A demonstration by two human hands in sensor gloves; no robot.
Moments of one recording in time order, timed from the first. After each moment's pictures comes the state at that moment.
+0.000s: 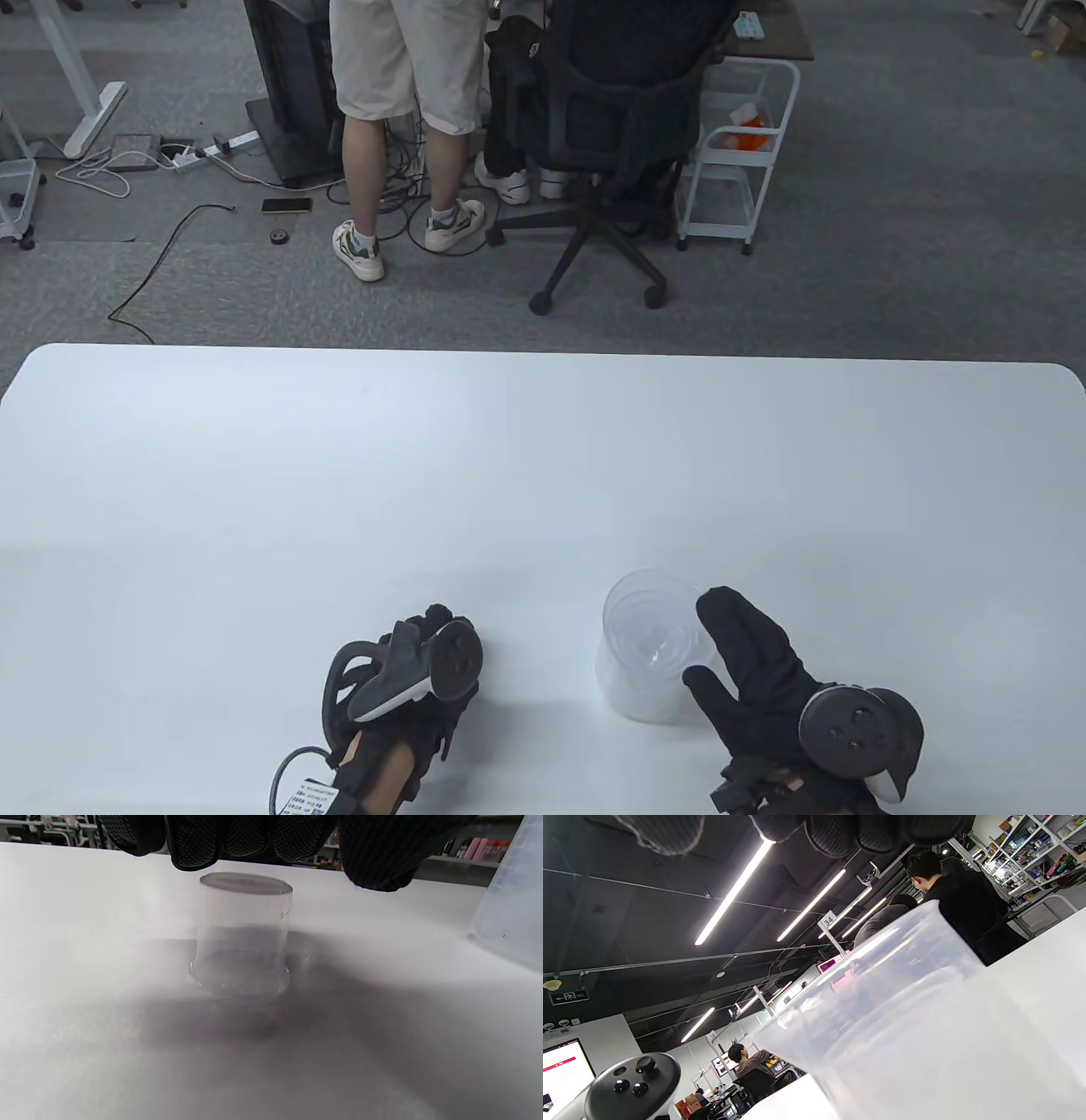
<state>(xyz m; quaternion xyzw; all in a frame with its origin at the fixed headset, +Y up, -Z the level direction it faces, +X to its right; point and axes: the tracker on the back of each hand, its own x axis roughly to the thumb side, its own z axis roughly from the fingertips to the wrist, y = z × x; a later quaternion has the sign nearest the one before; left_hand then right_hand) -0.140 -0.745 -0.286 -0.15 -0.12 0.01 0.98 0.210 -0.663 -0.235 0.20 -0.15 0.89 0.39</state>
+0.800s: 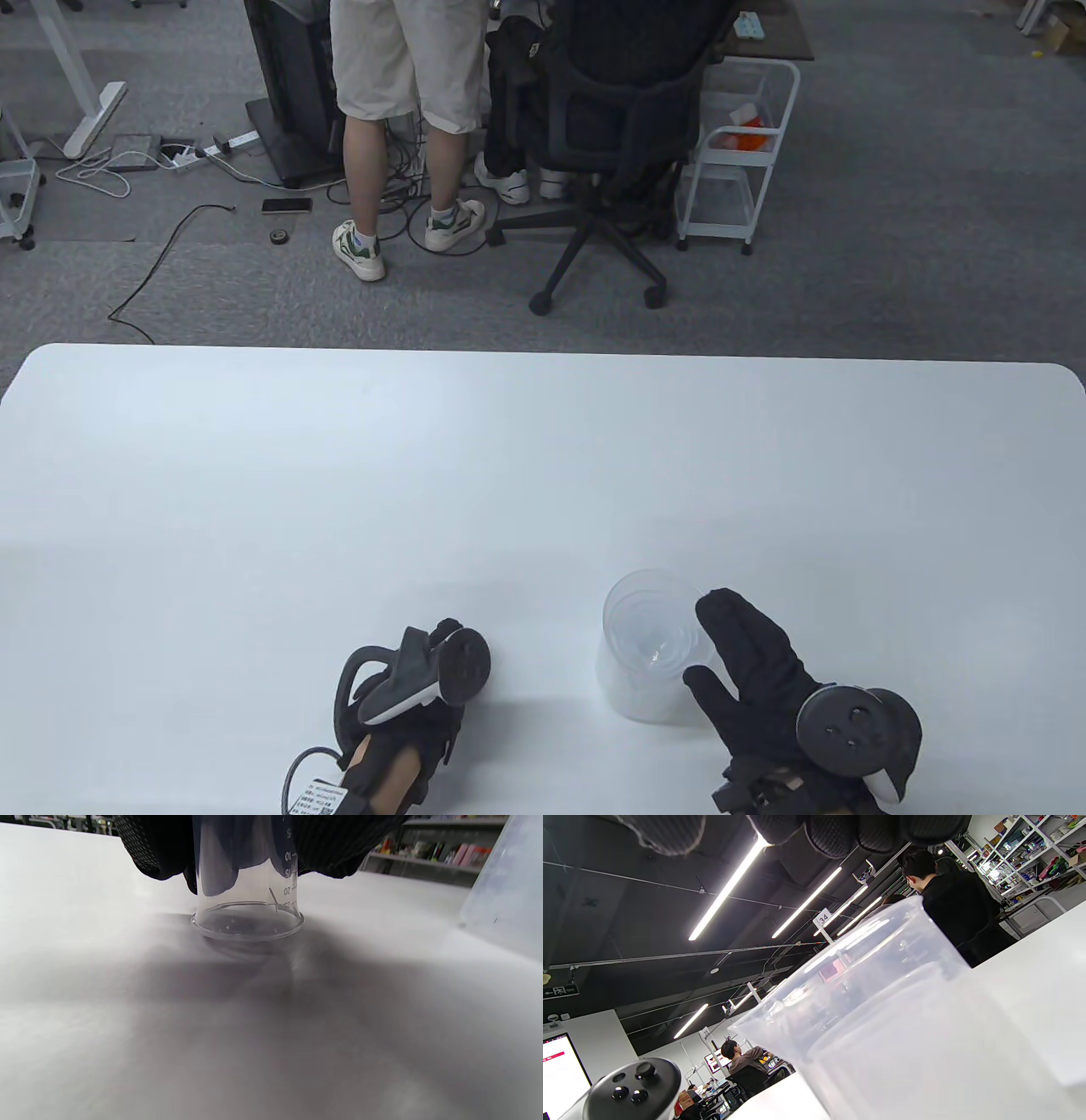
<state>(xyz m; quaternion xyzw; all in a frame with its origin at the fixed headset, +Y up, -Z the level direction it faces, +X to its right) -0.136 -0.756 -0.289 -0.14 -0.13 0.05 0.98 0.210 -0.664 -0.235 0.19 -0.14 0.90 0.38</state>
